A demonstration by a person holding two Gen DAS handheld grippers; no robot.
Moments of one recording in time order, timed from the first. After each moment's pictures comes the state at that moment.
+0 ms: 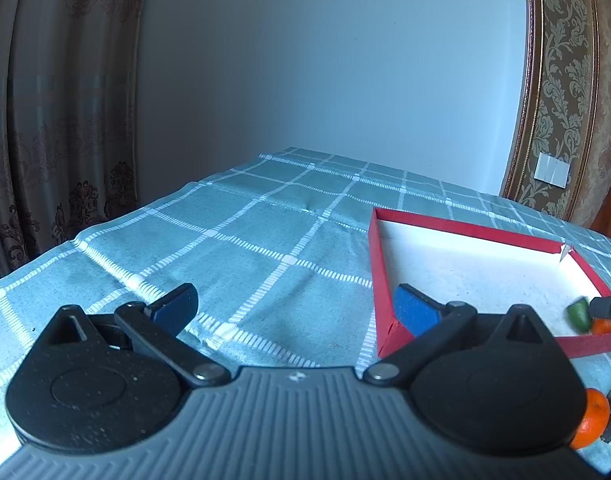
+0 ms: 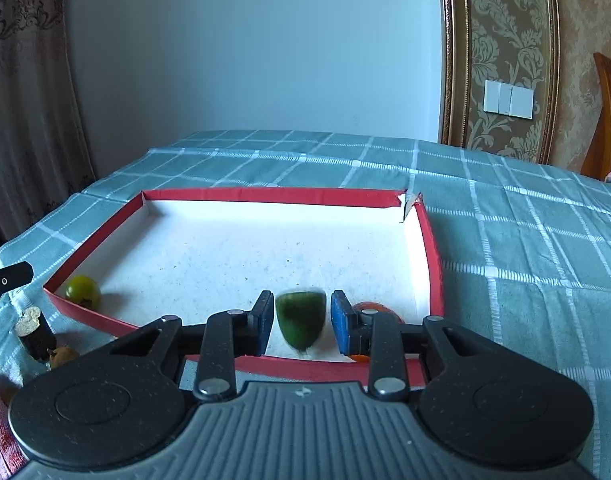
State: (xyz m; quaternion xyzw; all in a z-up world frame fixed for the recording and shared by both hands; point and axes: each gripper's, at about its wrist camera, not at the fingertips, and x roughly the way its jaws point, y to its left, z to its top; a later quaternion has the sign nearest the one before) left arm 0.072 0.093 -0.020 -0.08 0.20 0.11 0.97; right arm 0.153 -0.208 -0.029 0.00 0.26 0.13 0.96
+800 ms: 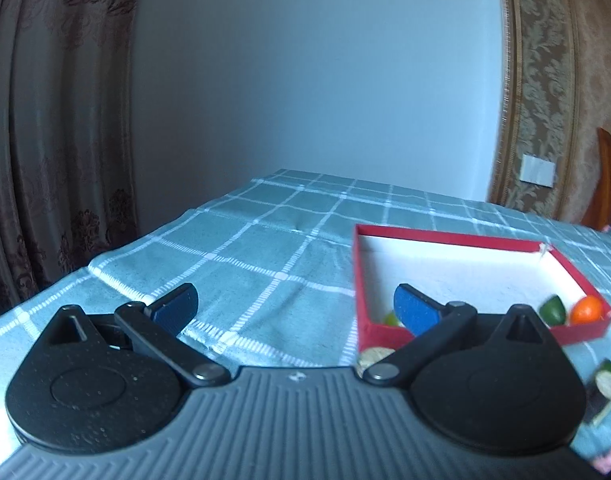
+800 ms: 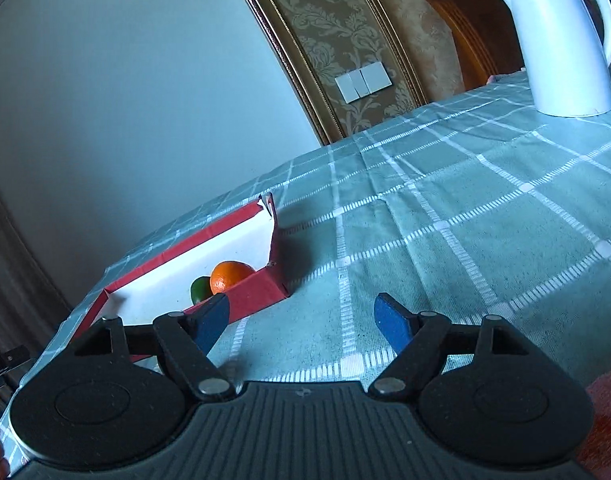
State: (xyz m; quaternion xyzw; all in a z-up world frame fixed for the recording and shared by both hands) left arm 0.034 0.073 0.003 -0.04 0.17 0.09 0.98; right arm 0.050 -0.320 -0.068 0.23 0.19 0.02 0.95
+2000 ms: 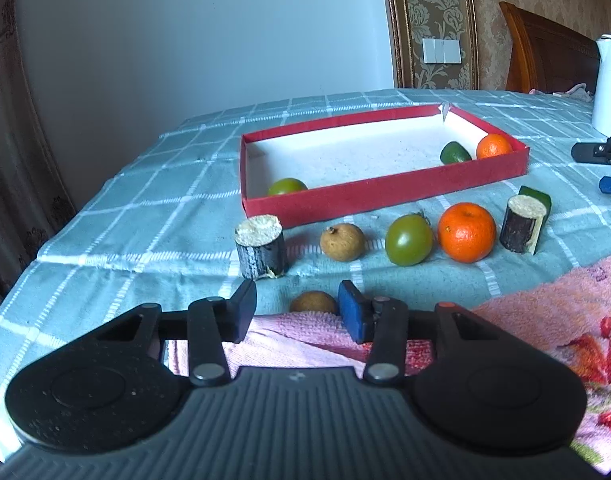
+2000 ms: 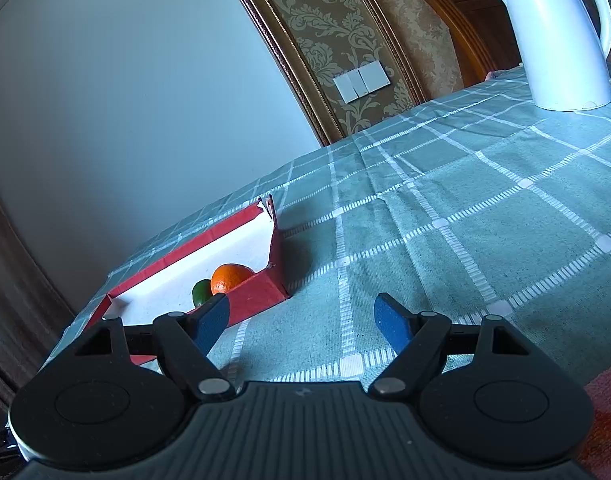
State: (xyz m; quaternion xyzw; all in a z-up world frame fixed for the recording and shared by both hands) left arm 0.002 0.008 -0.032 0.08 0.28 -0.02 0.96; right arm 0.050 -0.322 -0.068 0.24 0.19 0.03 0.95
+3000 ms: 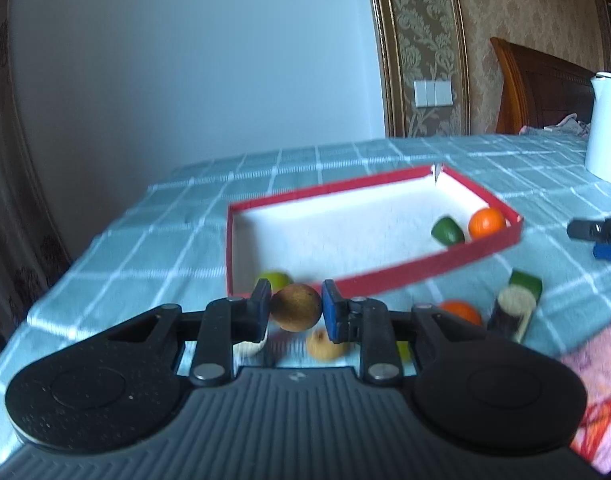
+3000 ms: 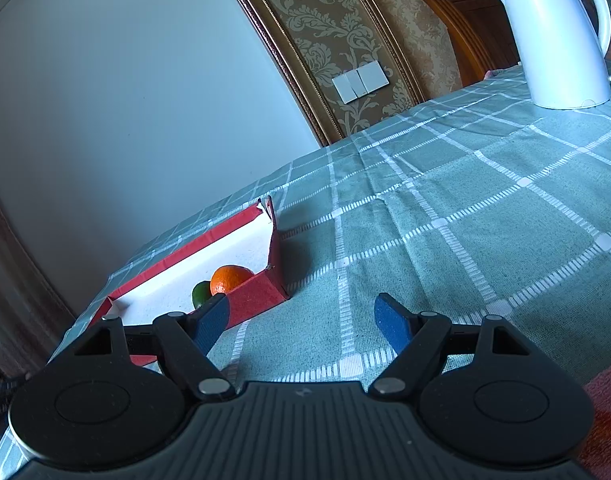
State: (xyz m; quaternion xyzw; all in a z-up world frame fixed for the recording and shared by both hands) left arm 0.034 -0.008 0.014 0.08 0.21 -0.03 0.97; right arm 0.050 -0.322 -0.068 0.24 0.18 0.02 0.95
